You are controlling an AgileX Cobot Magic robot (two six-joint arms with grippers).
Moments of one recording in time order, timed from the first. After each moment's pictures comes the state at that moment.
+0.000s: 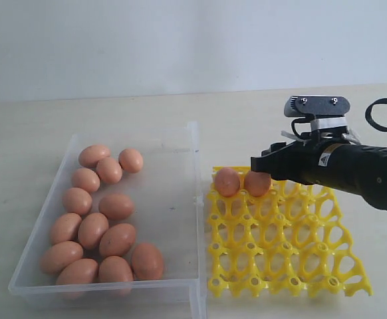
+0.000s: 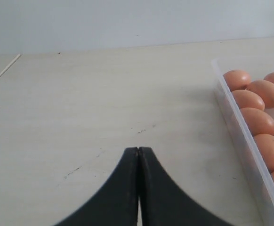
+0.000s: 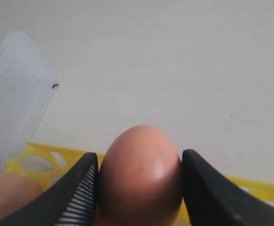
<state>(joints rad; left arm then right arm) 0.05 0.00 0.00 0.04 0.37 0.02 0.34 1.82 -0.69 0.03 -0.40 0.18</state>
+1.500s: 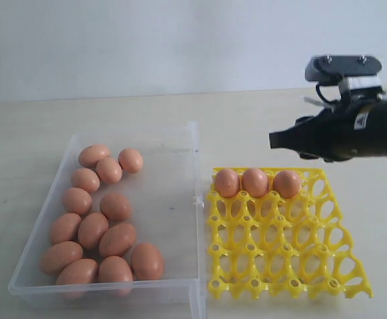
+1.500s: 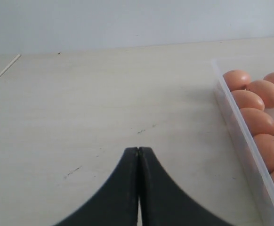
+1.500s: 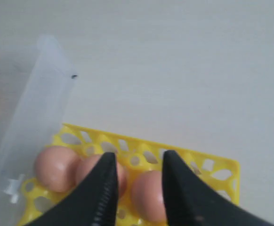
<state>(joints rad) 0.05 0.00 0.00 0.04 0.37 0.02 0.35 1.49 -0.76 -0.02 0.10 0.17</state>
